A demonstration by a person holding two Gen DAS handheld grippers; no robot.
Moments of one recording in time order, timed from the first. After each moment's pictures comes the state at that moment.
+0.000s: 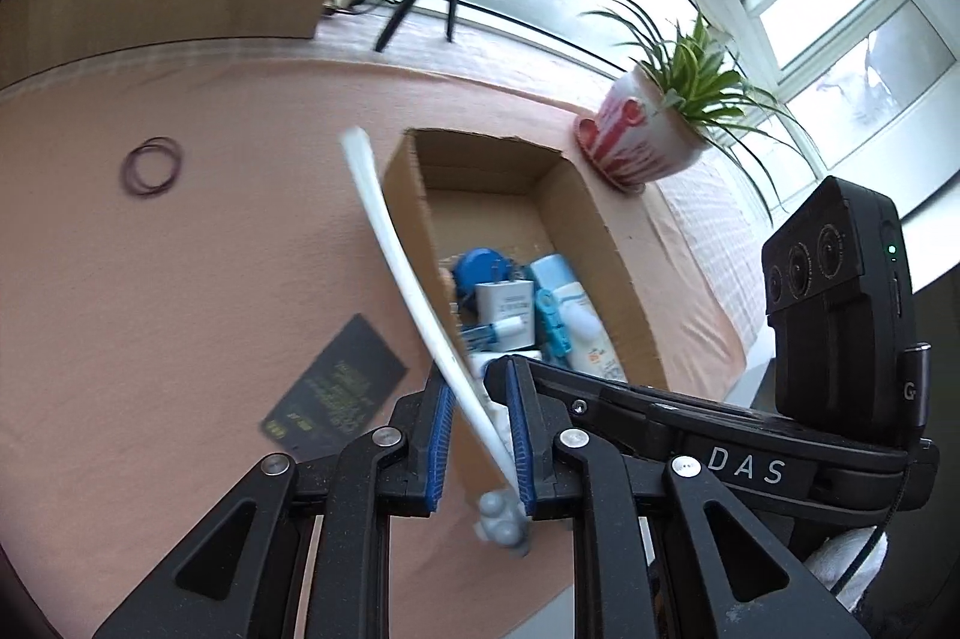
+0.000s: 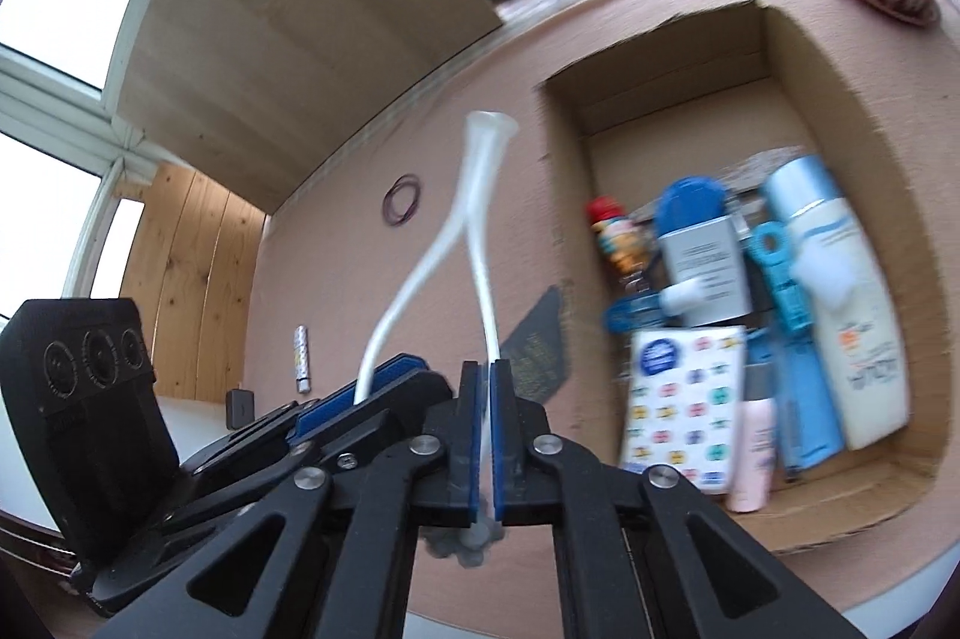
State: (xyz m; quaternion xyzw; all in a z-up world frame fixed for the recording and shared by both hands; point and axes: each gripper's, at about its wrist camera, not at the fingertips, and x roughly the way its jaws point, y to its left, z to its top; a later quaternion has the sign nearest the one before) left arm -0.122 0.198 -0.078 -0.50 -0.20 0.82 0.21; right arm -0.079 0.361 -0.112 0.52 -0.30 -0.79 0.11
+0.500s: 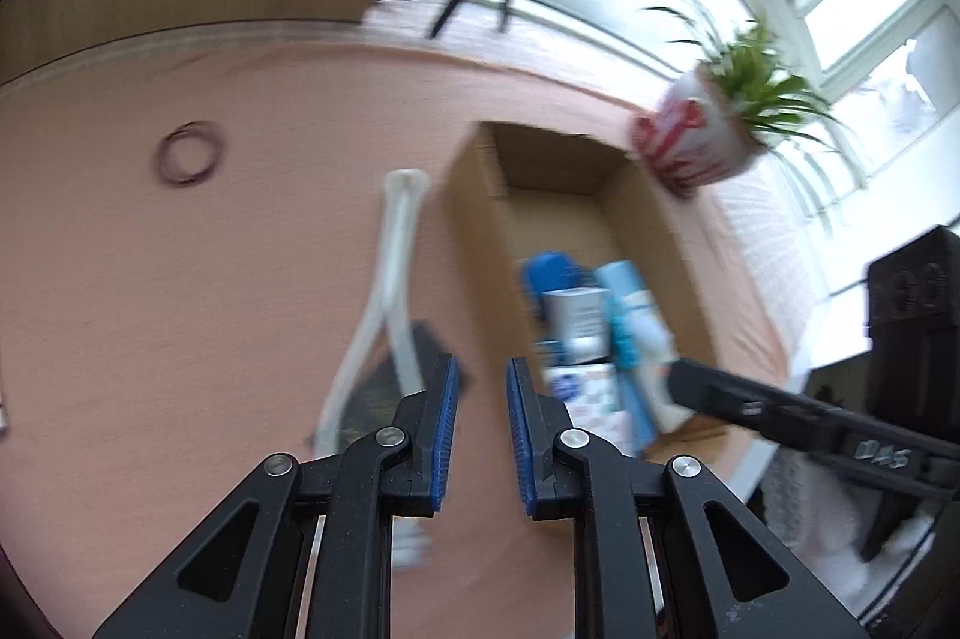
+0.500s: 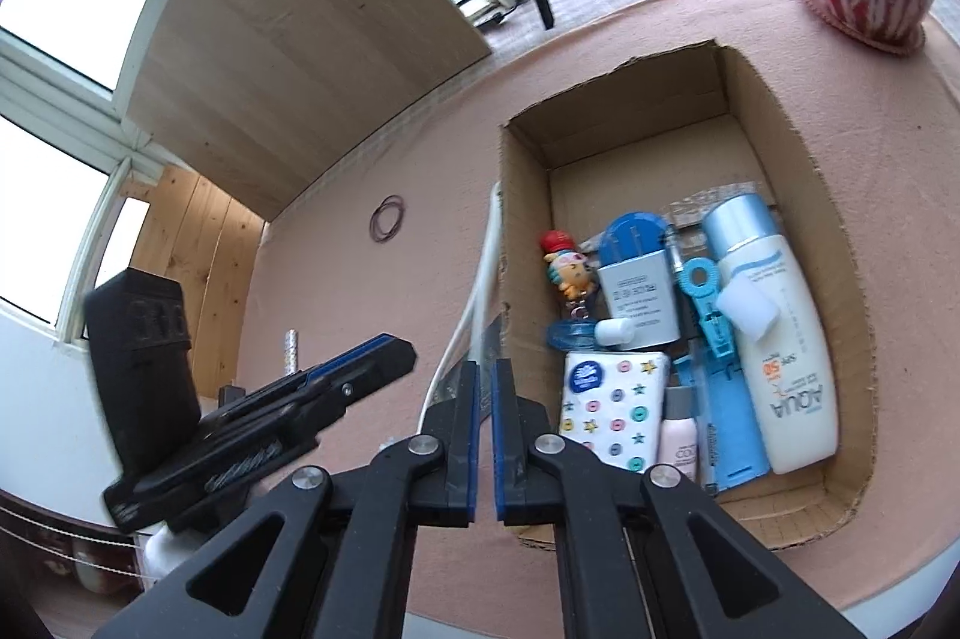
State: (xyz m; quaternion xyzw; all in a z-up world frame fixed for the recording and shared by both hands) left arm -0.140 0.168 -0.107 -0.52 -0.18 0.82 0.14; right arm -0.073 0.384 -0.106 0.51 -0.28 -0.80 0.12
